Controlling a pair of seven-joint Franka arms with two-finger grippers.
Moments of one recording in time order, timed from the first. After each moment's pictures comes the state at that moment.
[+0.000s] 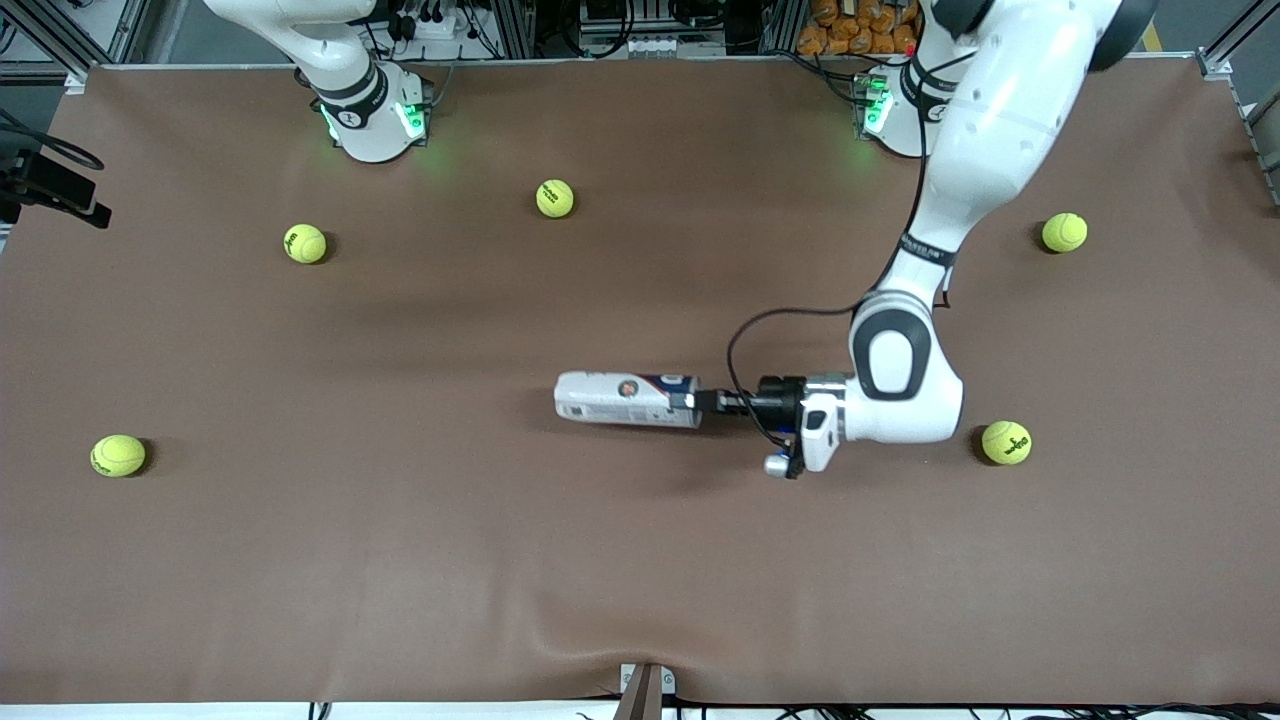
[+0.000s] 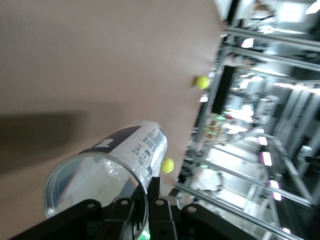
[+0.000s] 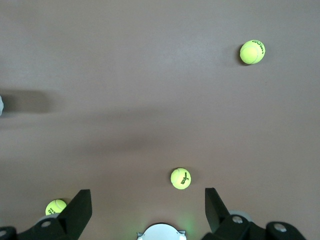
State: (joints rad) left arm -0.36 0.68 -0.08 -1.55 -1.32 2.03 0.22; right arm 0.01 -0.02 -0.10 -1.46 0.01 1.35 -0.01
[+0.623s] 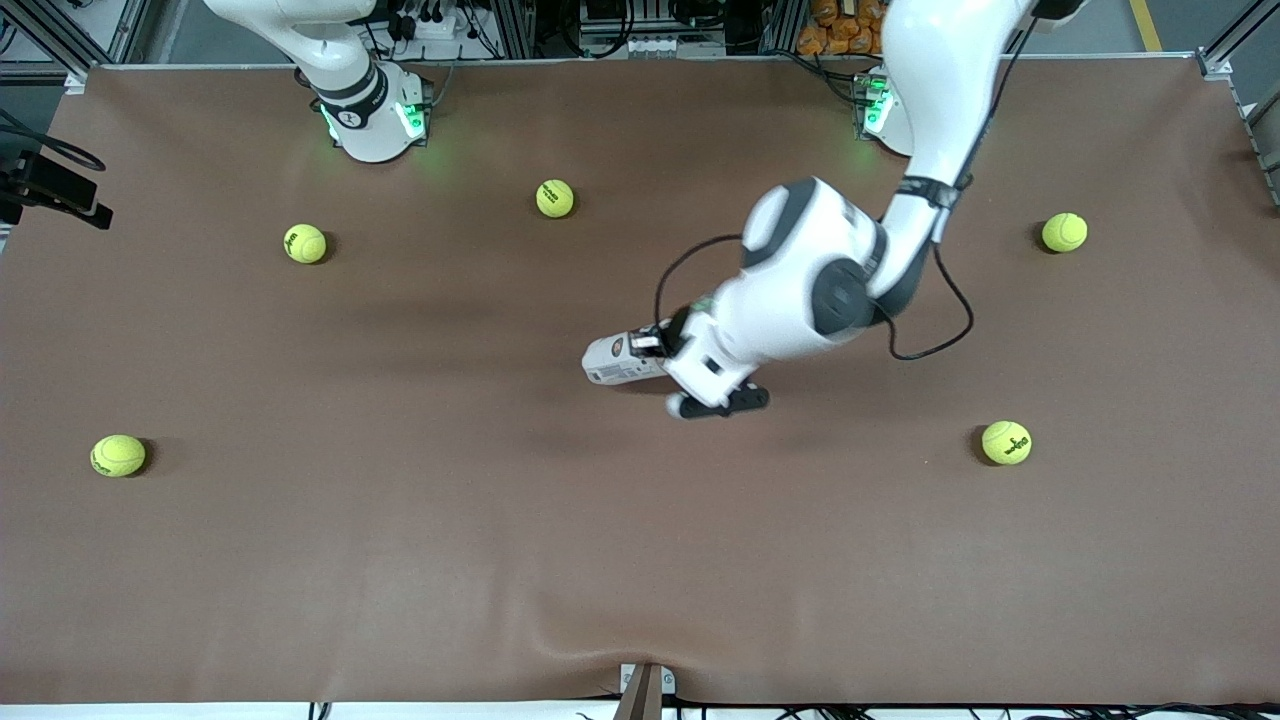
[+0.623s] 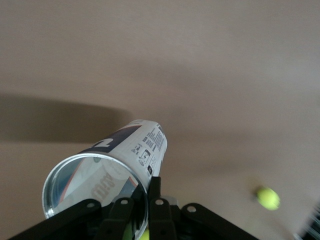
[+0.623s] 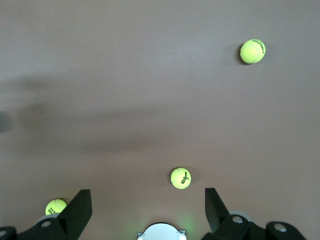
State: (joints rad) left arm -0.60 0.59 -0.08 -1.35 -0.42 2.05 -0.70; right arm 0.01 -0.02 -0.10 -1.46 0.01 1.35 -0.01
